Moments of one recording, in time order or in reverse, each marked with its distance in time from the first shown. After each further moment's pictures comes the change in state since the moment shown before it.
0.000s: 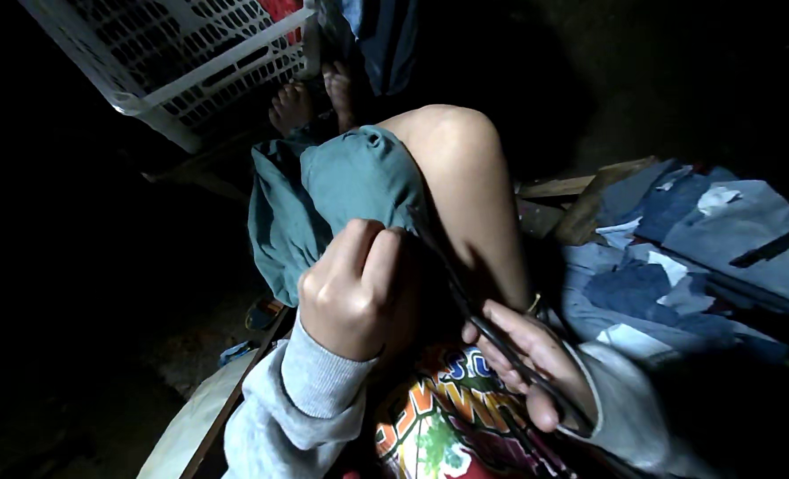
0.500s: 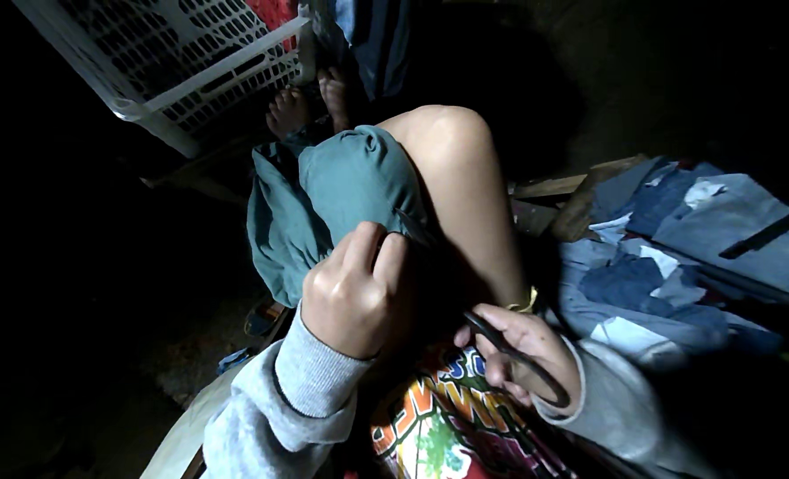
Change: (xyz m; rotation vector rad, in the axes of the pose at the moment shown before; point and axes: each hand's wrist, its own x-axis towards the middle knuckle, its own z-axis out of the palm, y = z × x) left_hand -0.001 0.002 -0.007 0.057 -0.122 0.111; right_hand -0.006 -0.007 0.010 0.072 0.097 0.115
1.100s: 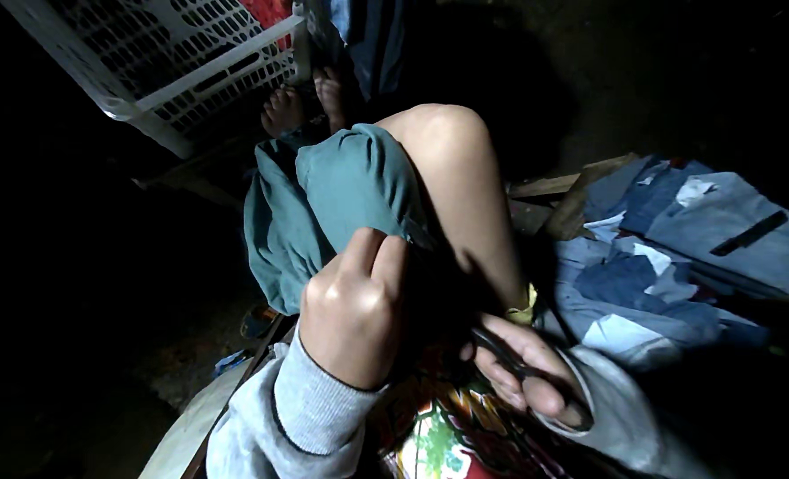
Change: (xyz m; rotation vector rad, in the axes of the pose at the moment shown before) left_hand 0.004 0.013 -0.012 -0.035 -0.045 -0.112; right_hand -0.006 0.021 -0.003 0.185 -0.157 -0.127
